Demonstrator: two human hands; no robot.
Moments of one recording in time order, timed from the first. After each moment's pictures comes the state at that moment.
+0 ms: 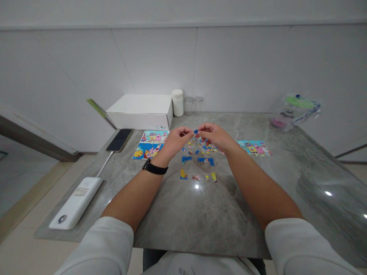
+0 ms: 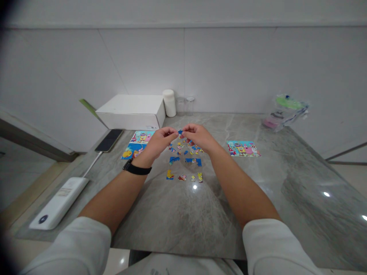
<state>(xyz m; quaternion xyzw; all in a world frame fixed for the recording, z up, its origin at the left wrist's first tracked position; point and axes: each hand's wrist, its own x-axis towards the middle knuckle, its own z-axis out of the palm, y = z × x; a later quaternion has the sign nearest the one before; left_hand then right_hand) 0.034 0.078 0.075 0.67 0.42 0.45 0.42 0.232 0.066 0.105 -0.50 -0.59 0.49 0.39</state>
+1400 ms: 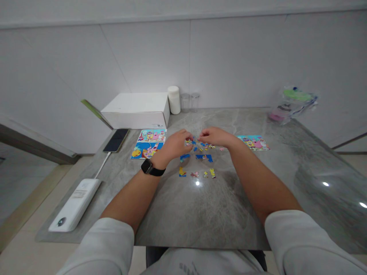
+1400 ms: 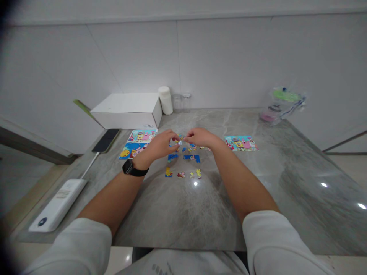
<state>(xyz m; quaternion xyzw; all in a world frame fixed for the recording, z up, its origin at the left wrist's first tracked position) 0.026 0.076 0.063 0.89 0.39 0.22 0.12 0.260 0.085 0.086 -0.57 -0.76 0.30 0.11</state>
